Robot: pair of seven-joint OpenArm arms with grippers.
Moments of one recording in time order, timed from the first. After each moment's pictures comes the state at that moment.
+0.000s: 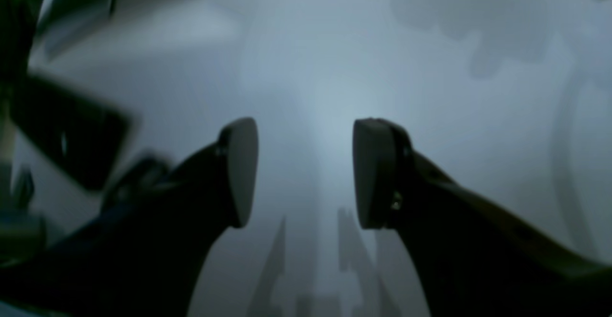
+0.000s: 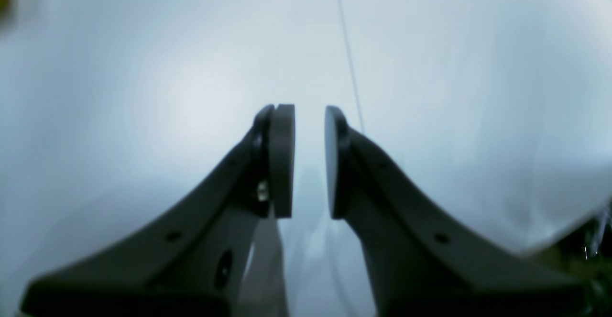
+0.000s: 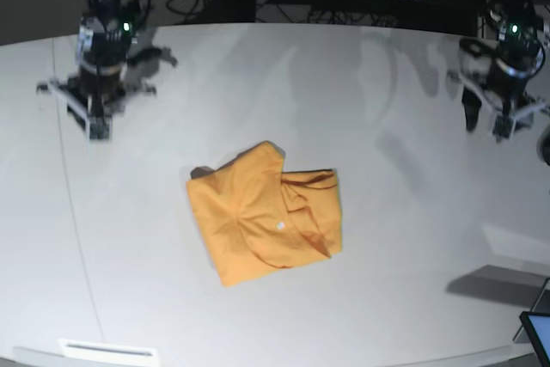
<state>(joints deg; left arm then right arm) 28.9 -24.5 -32.2 112.4 -8.3 -27.4 33.4 -24.1 11.5 -8.4 113.4 -18.3 -19.1 -45.0</state>
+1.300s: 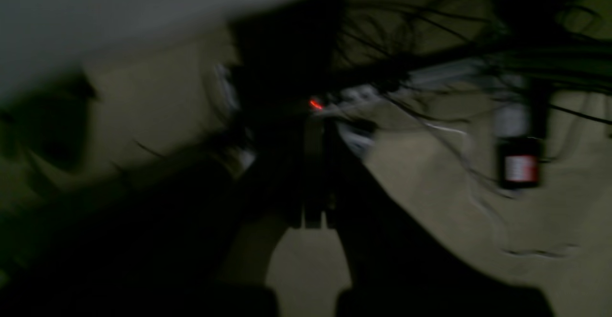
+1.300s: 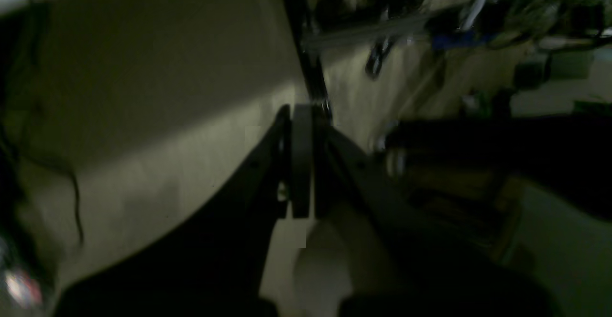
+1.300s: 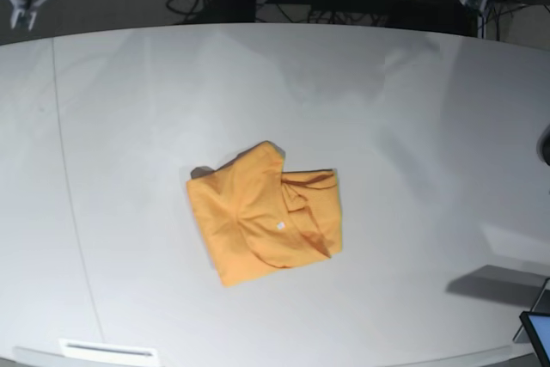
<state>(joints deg) 61.1 -12.9 -34.1 114.0 -6.4 -27.2 32.7 -47.7 5.1 20.6 104.0 -18.7 -13.7 -42.2</state>
